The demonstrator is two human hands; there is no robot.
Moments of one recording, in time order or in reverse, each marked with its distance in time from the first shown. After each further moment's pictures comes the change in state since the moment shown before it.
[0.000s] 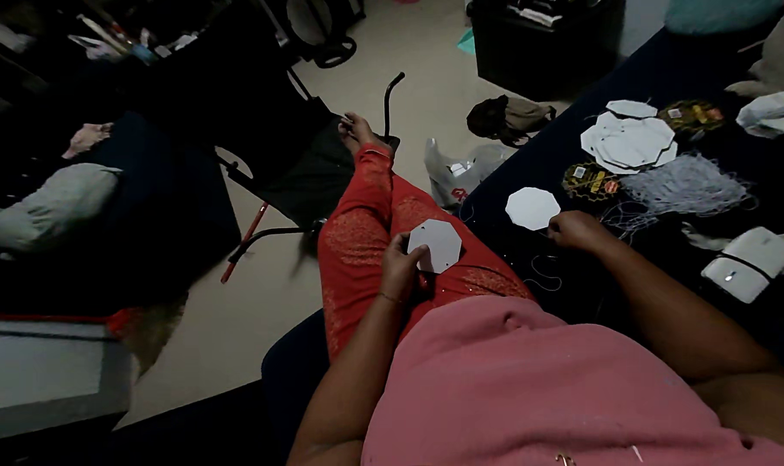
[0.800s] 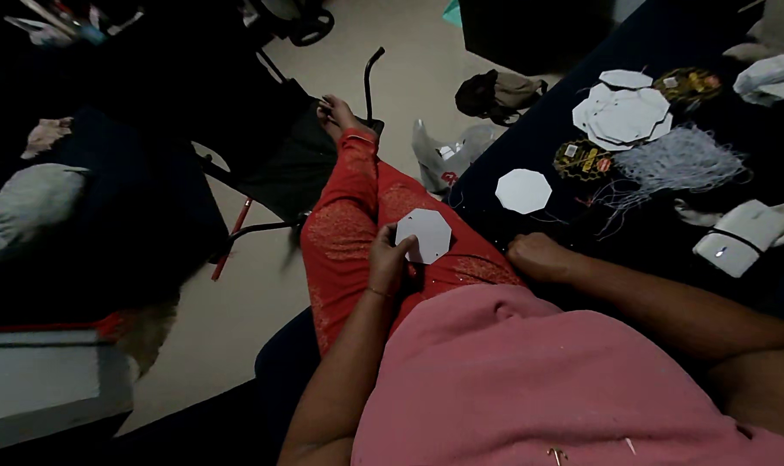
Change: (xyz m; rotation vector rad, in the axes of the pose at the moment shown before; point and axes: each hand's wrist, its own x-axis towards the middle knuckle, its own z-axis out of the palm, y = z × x) left_hand 0.004 -0.007 0.000 0.020 -0.005 -0.015; right_hand -0.048 -0.066 0.039 -0.327 -0.216 -0.412
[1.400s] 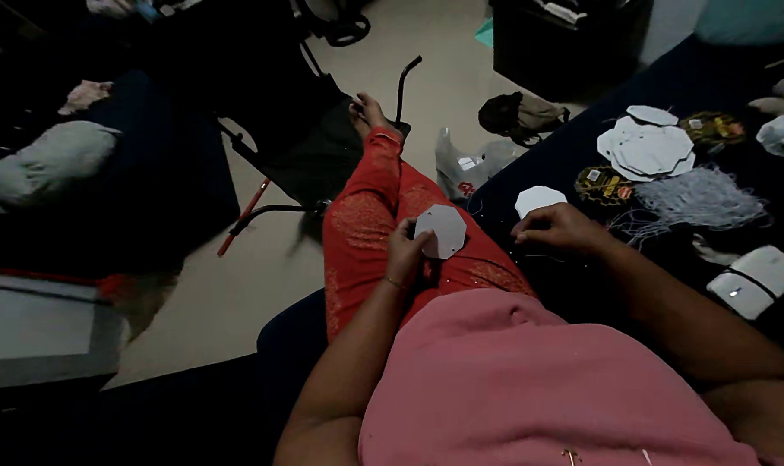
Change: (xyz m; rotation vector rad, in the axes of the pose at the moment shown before) left_hand 0.002 -0.001 -0.004 -0.071 -0.004 0.061; right_hand -0.005 0.017 -0.060 0.828 0.384 -0.038
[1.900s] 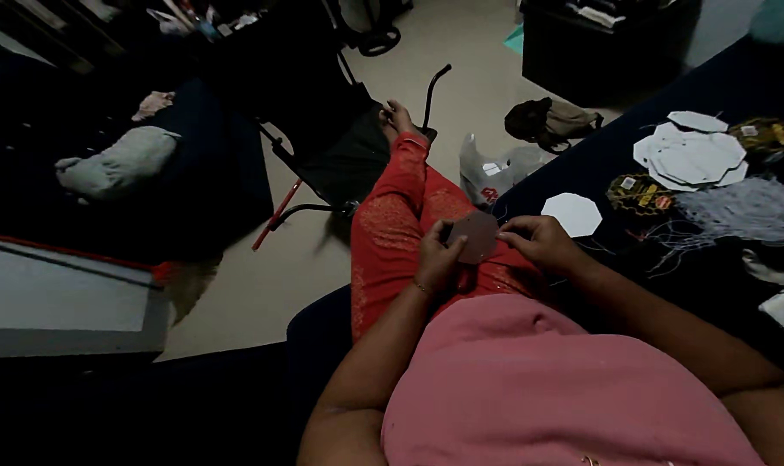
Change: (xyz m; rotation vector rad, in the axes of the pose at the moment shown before) left_hand -0.016 0.012 0.008 0.164 -0.095 0.218; right_hand 0.019 -0.037 0.062 0.002 0.180 -0.229
